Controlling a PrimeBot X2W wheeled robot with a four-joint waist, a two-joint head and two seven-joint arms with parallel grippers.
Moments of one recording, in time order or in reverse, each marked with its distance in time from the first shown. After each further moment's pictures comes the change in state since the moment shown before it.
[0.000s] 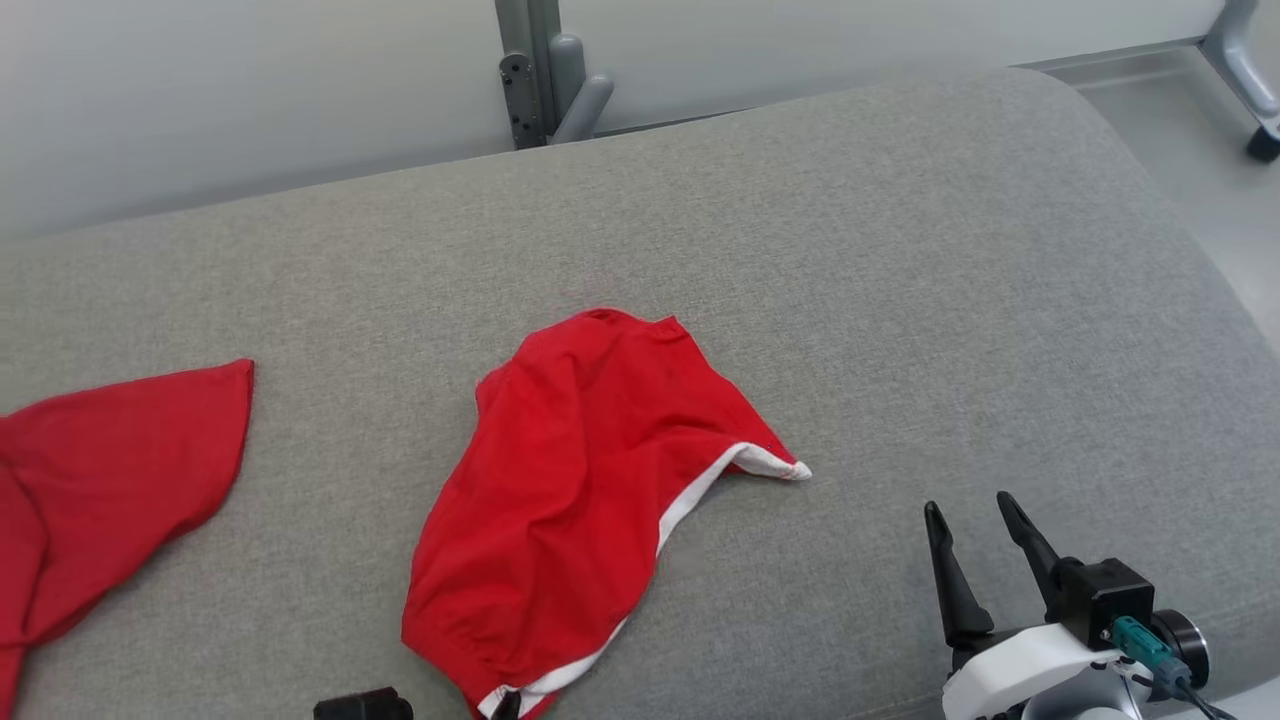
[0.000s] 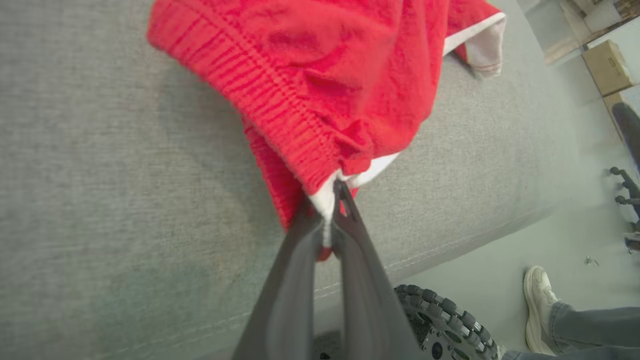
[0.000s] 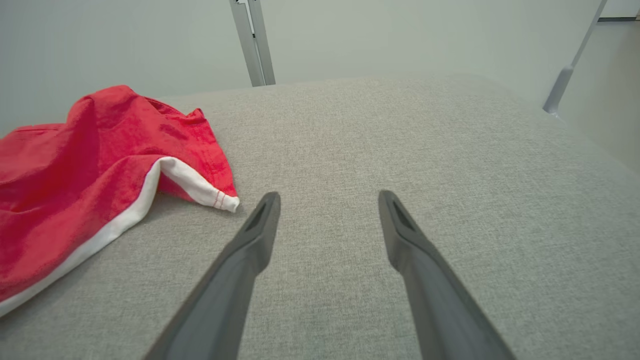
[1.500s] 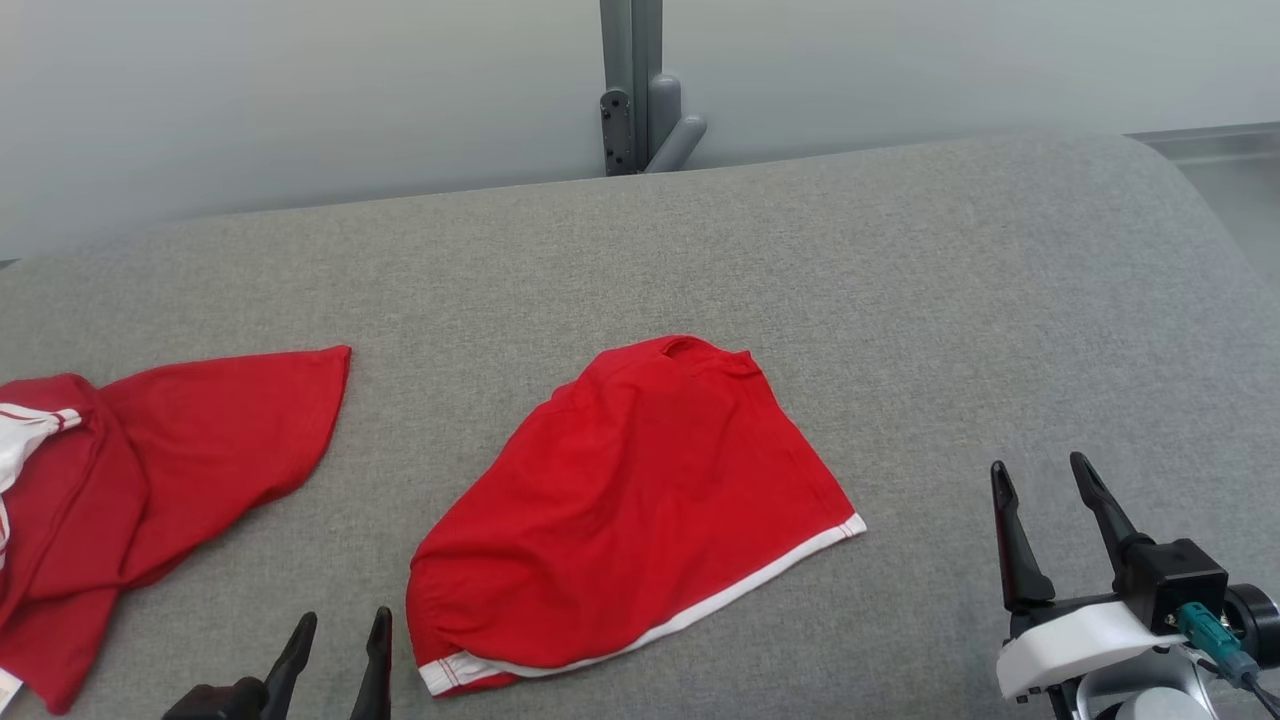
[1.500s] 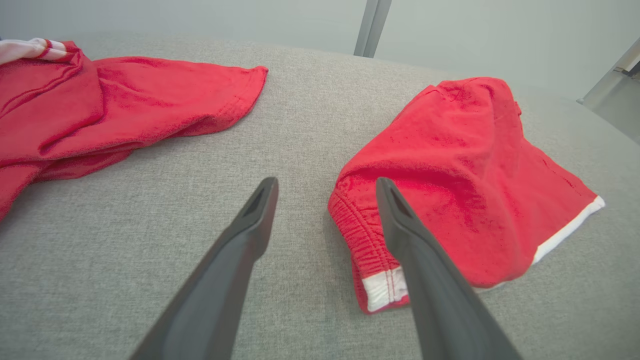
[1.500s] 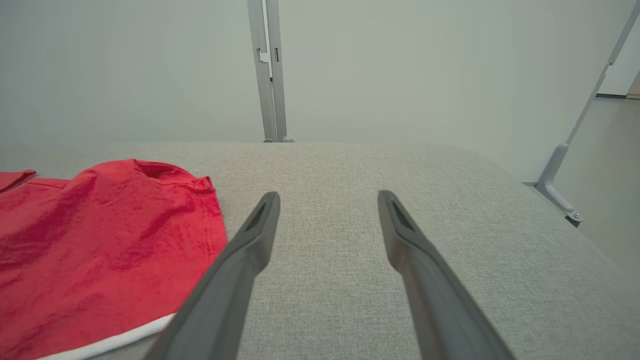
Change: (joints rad) left arm -0.018 0.107 0.148 0.088 0.153 -0.057 -0.301; right arm 0.009 -0.017 -0.089 -0.091 -0.054 0.000 0.000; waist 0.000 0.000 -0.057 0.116
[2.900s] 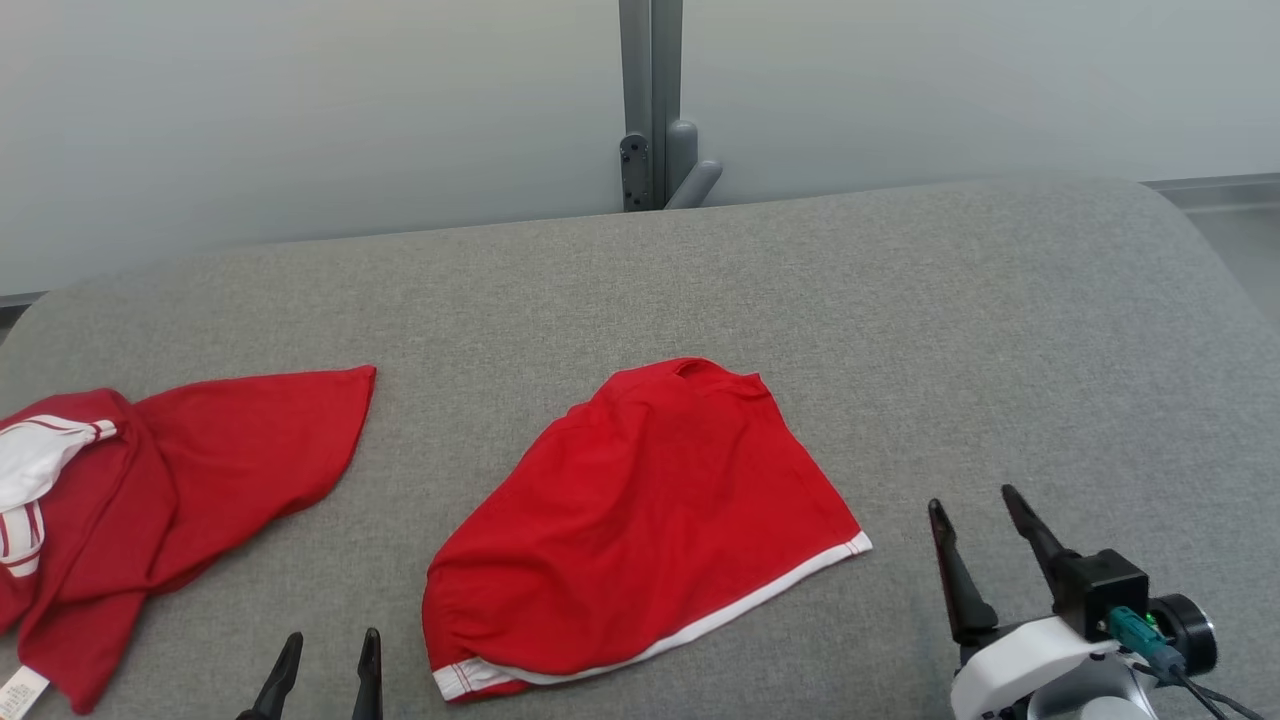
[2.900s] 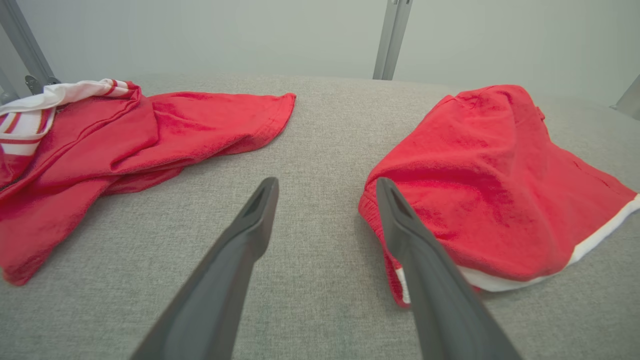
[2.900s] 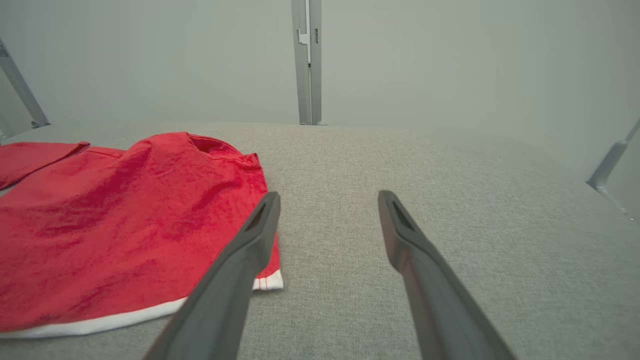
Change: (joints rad) left arm 0.075 -0.331 0.421 0.132 0.499 -0.266 -0.014; right arm -0.016 -0.011 0.078 0.090 0.012 0.000 0.000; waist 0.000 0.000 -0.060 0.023
